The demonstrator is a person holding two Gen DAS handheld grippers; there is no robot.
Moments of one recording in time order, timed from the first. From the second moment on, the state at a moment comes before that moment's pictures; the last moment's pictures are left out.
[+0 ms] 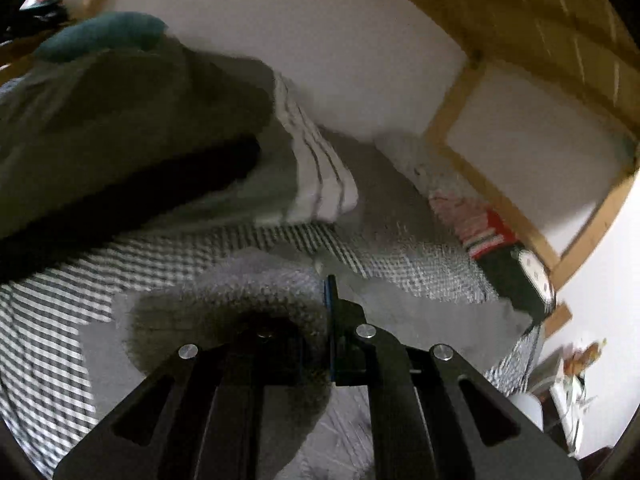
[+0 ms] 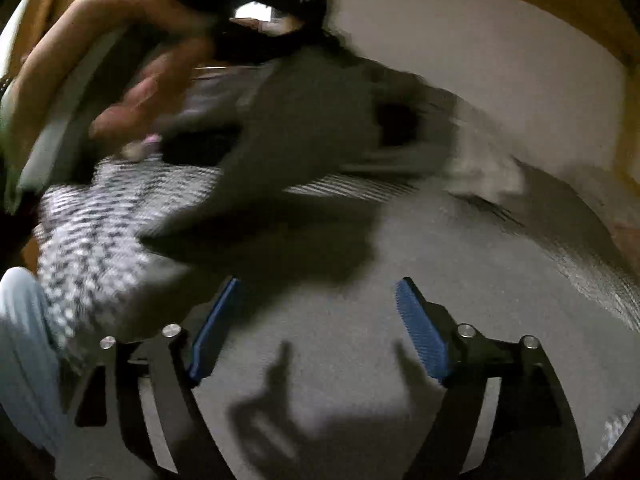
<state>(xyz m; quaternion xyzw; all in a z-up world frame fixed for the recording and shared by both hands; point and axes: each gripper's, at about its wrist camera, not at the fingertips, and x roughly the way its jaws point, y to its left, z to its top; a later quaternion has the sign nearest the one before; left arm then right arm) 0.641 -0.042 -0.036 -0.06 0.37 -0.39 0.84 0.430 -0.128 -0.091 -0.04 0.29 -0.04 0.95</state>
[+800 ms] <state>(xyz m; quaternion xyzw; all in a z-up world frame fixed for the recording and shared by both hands) 0.512 -0.121 -0.138 0.15 0.38 -0.44 0.80 0.502 -0.249 -0.017 0.02 0.31 0.04 0.95</state>
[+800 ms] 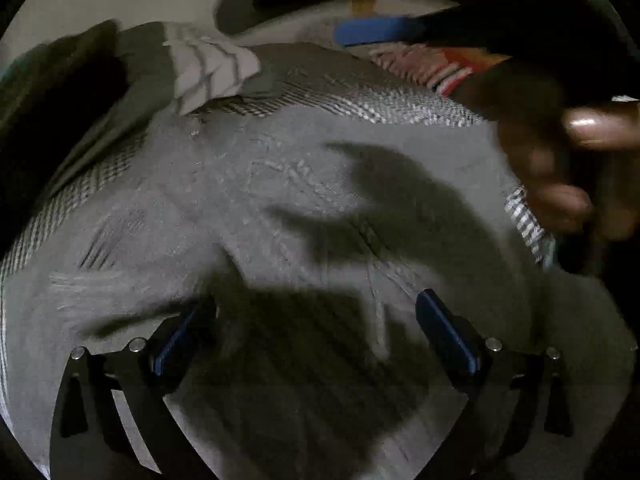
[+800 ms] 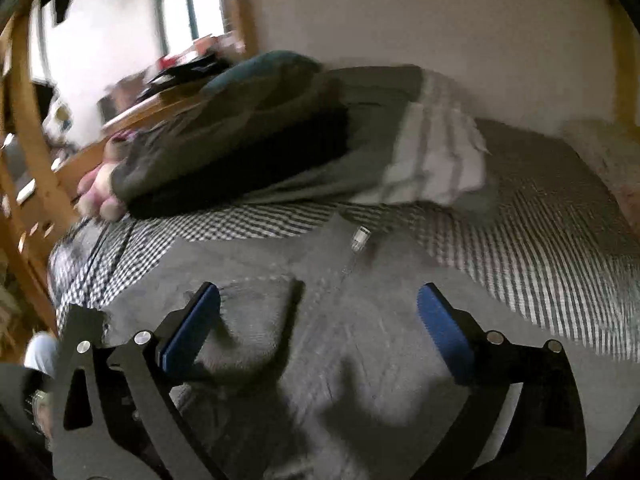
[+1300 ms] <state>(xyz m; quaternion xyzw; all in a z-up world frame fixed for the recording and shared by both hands) 0.597 0.040 -0.163 0.00 0.44 -0.25 0.86 0.528 -0.092 -0.142 -0.25 0.35 0.08 0.90</state>
